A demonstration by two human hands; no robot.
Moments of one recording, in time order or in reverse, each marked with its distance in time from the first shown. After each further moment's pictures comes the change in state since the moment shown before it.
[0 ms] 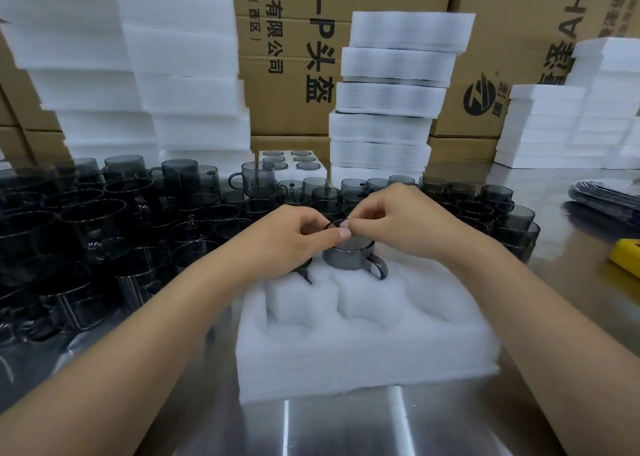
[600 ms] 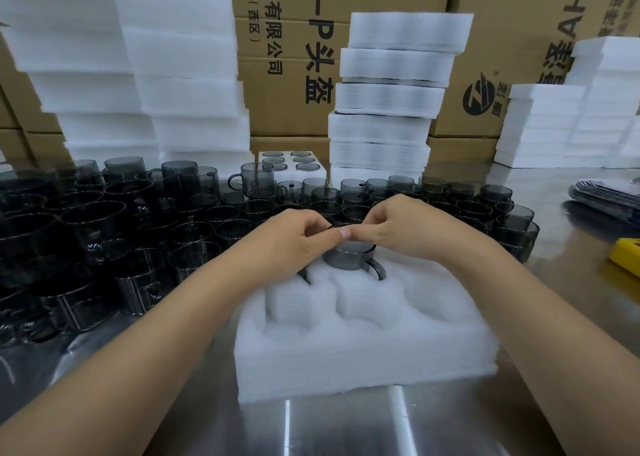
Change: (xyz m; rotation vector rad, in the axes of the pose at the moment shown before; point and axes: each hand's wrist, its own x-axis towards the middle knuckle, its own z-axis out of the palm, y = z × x) left_hand 0.005 -0.003 0.006 0.068 0.028 -0.007; right_hand 0.003 0.005 0.000 -0.149 -0.102 0.237
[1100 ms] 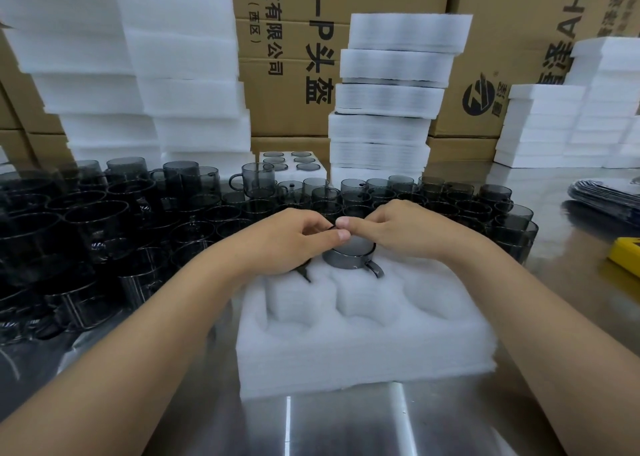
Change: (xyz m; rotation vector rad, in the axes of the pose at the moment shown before) left_hand 0.000 0.003 -0.009 -0.024 -0.124 -0.015; right_hand 0.005 0.008 0.004 -0.009 -0.031 -0.089
